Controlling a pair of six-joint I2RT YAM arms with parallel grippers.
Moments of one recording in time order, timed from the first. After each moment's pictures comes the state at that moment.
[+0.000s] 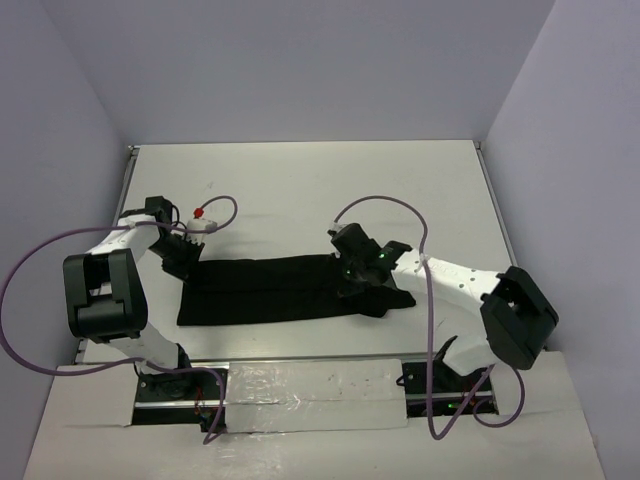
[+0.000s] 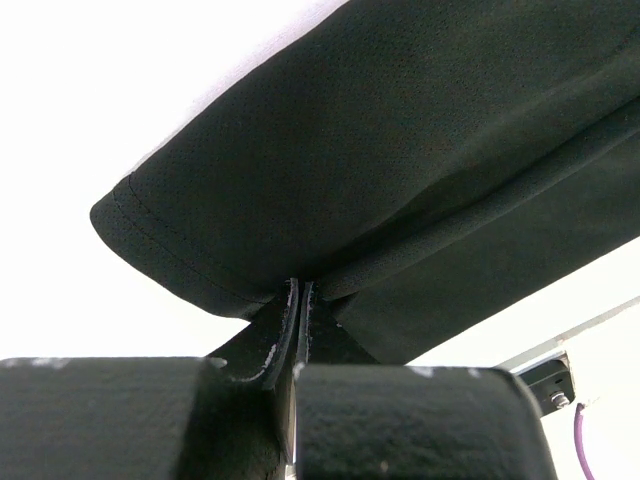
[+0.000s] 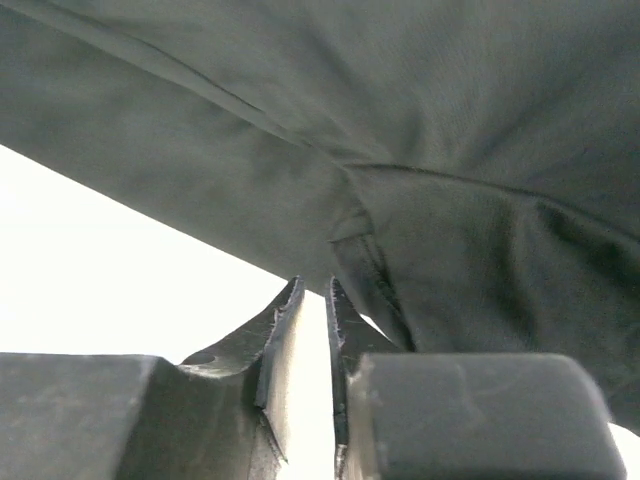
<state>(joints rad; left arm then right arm) 0.10 1.62 1.00 -0.90 0.28 0.60 0.80 1.44 0.86 -0.47 -0.06 0.52</state>
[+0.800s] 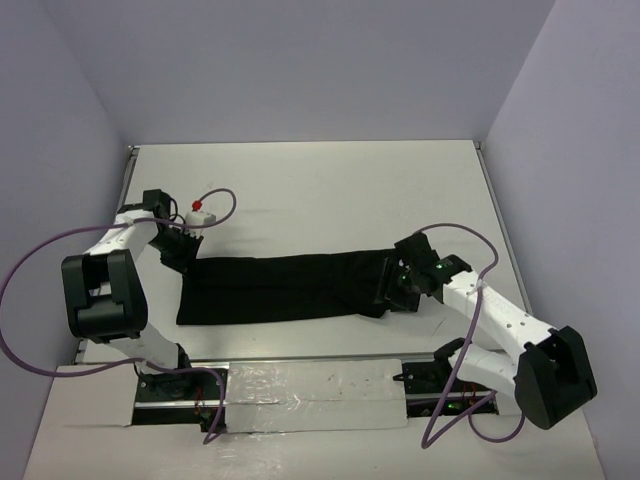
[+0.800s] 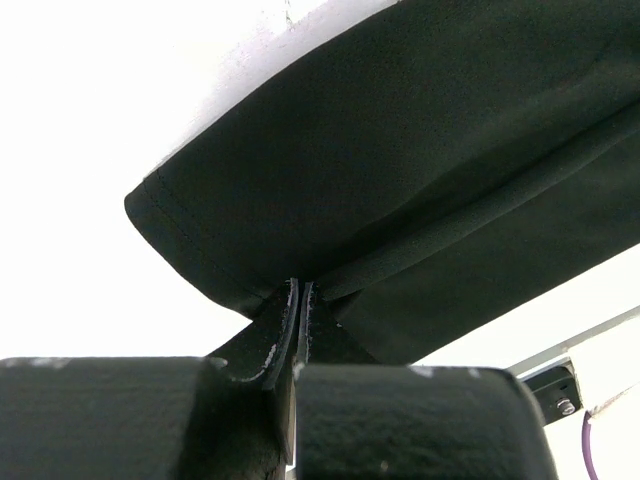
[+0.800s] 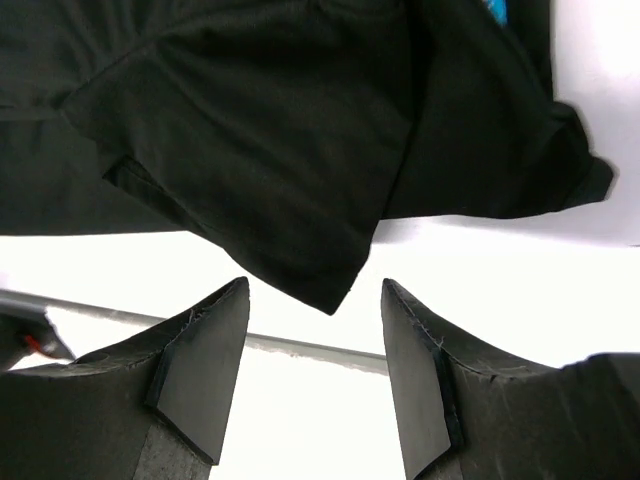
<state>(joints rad) 0.10 1.62 1.05 -0.91 0.27 0.60 0.44 1.07 0.63 -0.71 -0.14 0.76</state>
